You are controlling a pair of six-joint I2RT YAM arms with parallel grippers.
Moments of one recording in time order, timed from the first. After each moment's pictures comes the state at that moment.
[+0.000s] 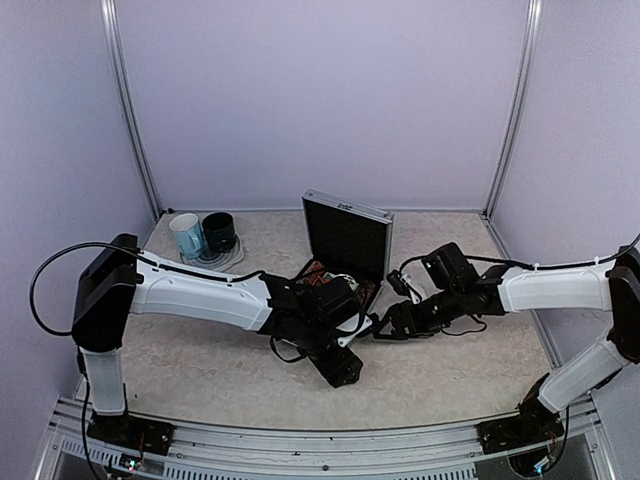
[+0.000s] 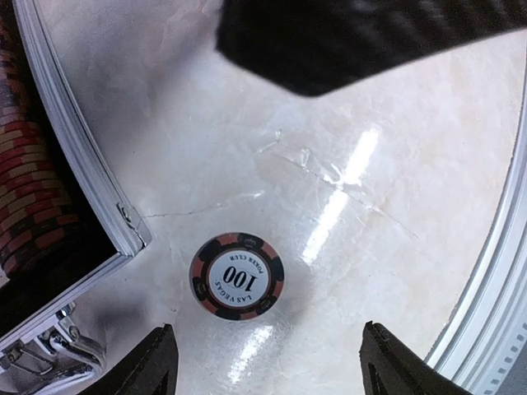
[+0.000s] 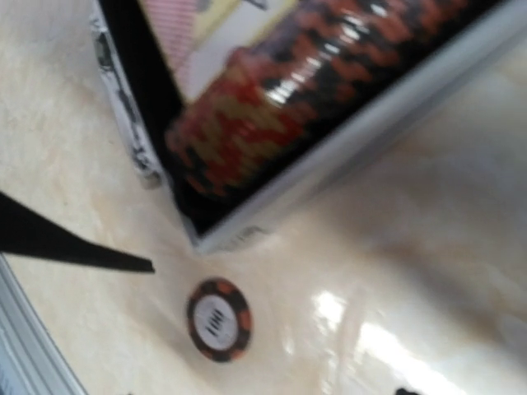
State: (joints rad) left arm -1.17 1.97 1.38 -0.51 0.10 -0.17; right arm 0.68 1.45 0.76 -0.22 -0.47 0.46
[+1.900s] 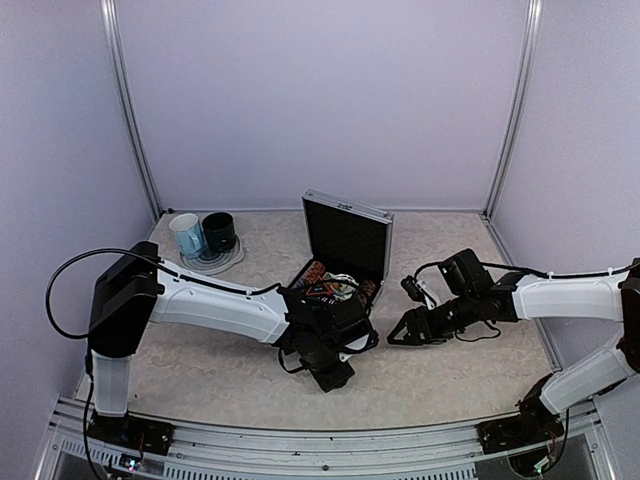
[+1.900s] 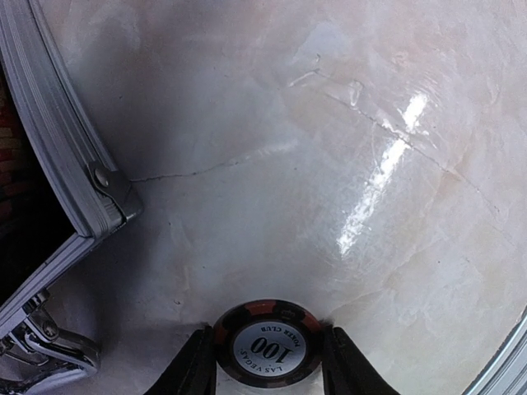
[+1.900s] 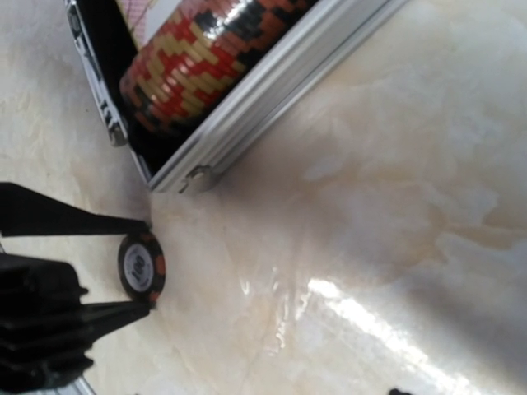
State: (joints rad) left arm -1.22 2.07 1.44 -0.62 -0.04 -0.15; right arm 0.61 1.35 0.65 -0.24 -0.52 0.42
